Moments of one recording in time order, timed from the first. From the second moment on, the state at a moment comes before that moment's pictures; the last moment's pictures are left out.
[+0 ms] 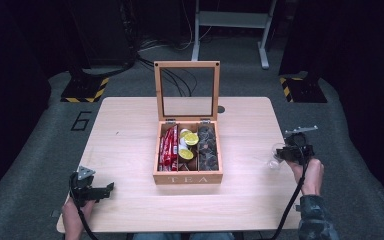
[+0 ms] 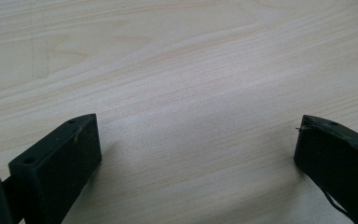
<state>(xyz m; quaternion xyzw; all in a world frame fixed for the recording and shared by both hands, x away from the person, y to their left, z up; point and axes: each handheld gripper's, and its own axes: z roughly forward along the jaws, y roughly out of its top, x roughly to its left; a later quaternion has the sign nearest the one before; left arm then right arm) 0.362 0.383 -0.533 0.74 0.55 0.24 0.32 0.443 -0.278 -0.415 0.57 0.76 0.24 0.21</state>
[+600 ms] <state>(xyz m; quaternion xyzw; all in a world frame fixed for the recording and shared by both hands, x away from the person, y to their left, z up) 0.362 0.383 -0.533 0.74 0.55 0.24 0.32 0.403 -0.252 -0.392 0.50 0.78 0.31 0.22</state>
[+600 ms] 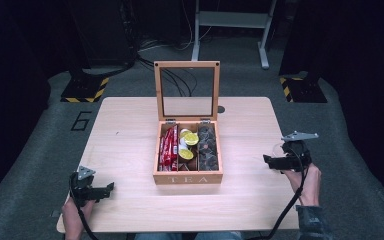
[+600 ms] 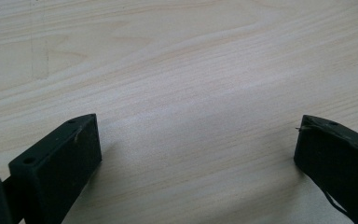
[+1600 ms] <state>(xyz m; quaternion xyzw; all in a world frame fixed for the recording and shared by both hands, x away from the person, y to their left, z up) 0.362 0.383 -0.533 0.74 0.55 0.24 0.32 0.359 -0.182 -0.465 0.45 0.80 0.35 0.19</state>
